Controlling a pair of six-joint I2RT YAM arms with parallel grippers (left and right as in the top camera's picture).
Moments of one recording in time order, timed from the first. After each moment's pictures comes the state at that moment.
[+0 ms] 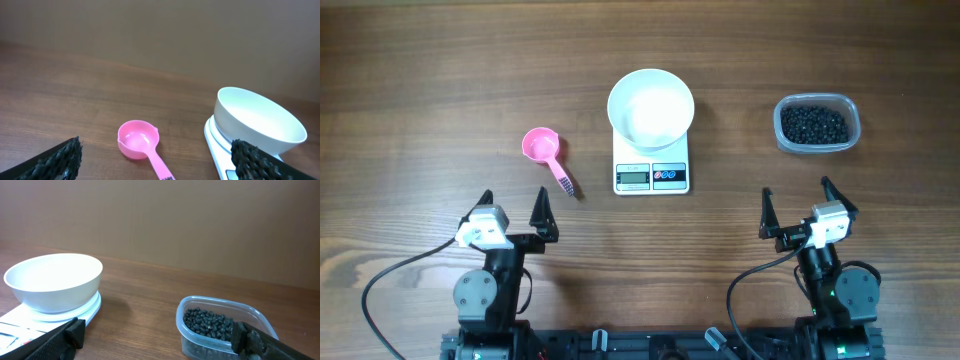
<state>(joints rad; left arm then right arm) -0.02 0.02 0.04 -0.10 0.02 -0.23 0.08 0.02 0.01 0.00 -0.08 -0.10</state>
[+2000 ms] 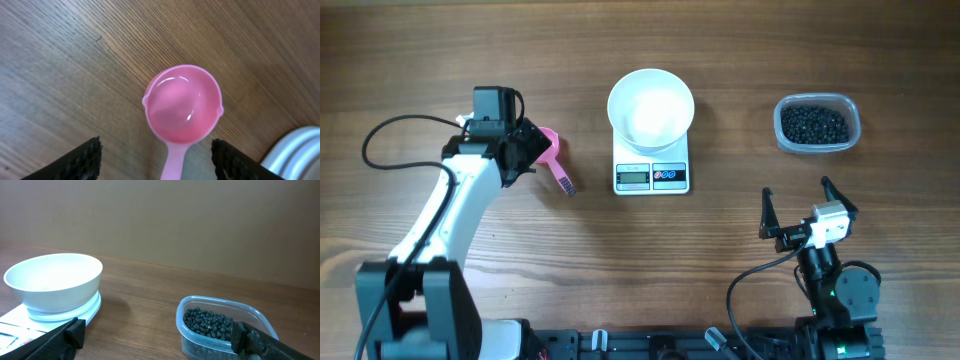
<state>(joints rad) -0.02 1.58 1.01 -0.57 -0.06 -0.79 0.08 0.02 0.01 0.00 -0.08 -0.10</state>
